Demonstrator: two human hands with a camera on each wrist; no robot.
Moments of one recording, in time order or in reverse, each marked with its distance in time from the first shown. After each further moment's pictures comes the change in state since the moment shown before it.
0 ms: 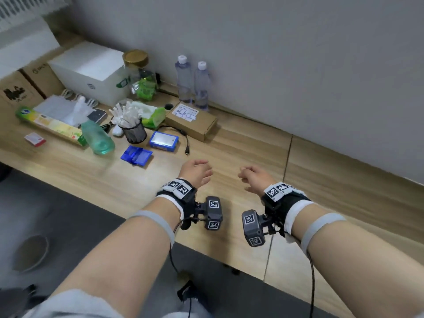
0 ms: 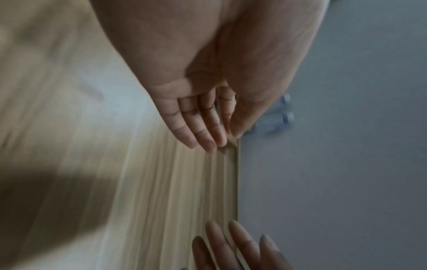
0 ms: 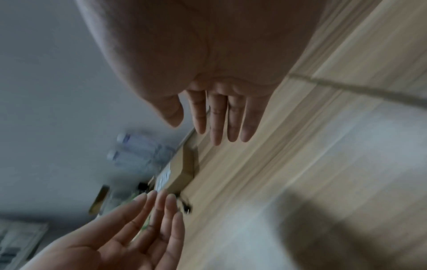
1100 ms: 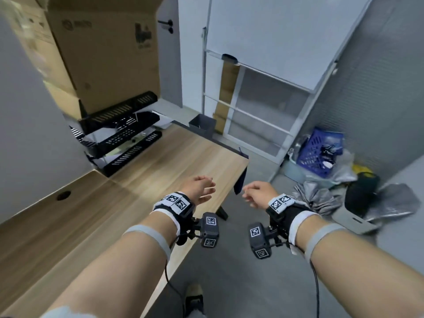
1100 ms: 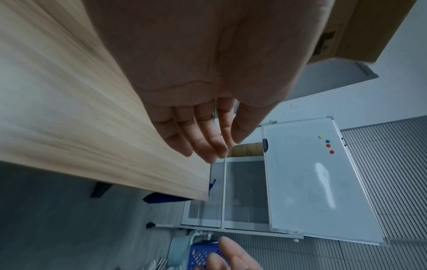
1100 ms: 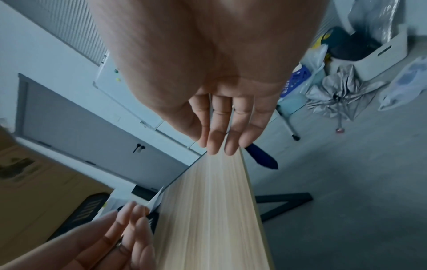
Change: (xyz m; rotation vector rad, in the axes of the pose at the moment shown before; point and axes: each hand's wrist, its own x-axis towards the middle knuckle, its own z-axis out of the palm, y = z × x) left_hand -0.413 -0.442 0.807 0.823 -1.227 -0.201; right_hand -0.433 0.537 -0.707 0.530 1.069 0.429
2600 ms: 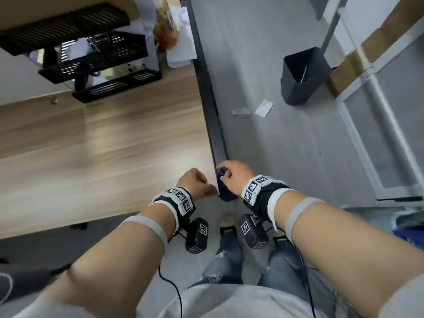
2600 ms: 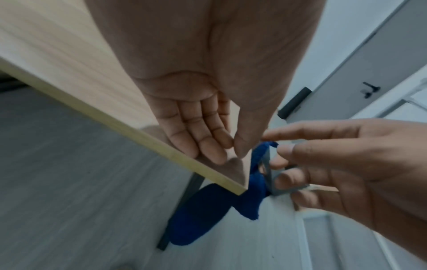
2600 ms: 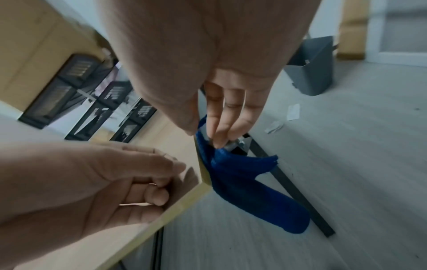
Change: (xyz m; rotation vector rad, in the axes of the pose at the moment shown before) left_hand 0.345 0.015 0.227 0.289 0.784 -0.511; right_hand 0.485 -0.021 -0.085 -0.793 -0.979 -0.621
